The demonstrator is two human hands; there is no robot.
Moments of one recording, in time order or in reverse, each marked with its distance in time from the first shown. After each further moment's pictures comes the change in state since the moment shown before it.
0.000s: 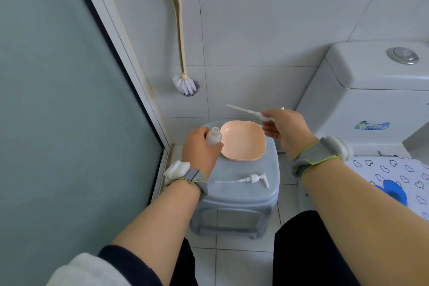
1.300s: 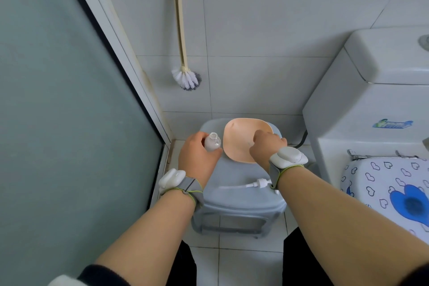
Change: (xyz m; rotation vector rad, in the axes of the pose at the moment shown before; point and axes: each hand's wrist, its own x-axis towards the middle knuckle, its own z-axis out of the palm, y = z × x) left_hand 0.017 -0.024 0.008 -0.024 0.001 -0.039; right_hand 0.085 0.105 0.040 -1.457 -0.078 -0.284
